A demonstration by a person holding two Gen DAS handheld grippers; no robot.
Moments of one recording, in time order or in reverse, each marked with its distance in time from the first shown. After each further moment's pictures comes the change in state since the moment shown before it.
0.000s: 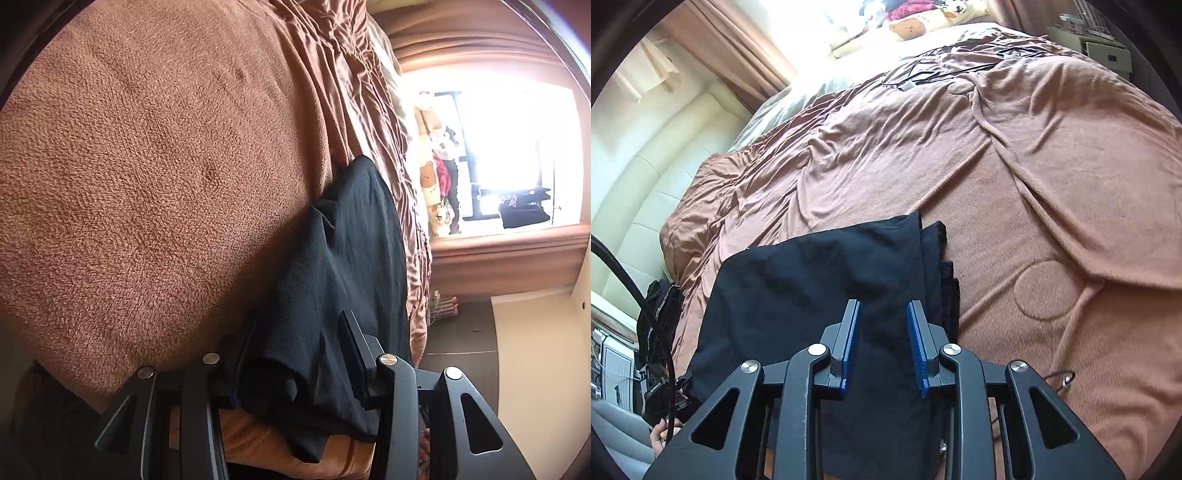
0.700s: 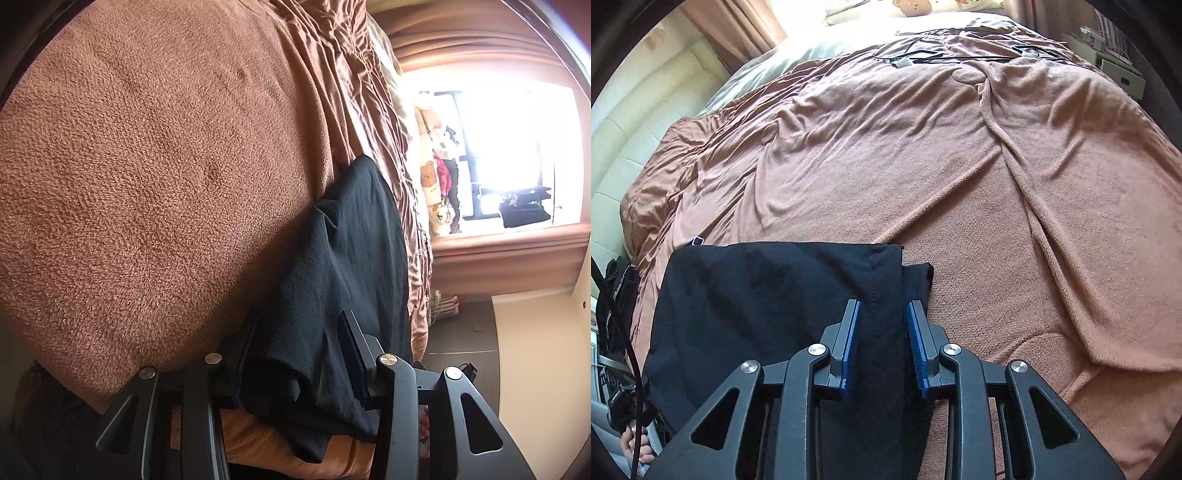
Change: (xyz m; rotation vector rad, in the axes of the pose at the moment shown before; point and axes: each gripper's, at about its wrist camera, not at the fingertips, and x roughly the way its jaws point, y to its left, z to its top) left arm -0.004 0.002 -0.001 0.000 -0.001 0.003; right arm 0.064 0.019 0.052 -0.086 0.103 -0.156
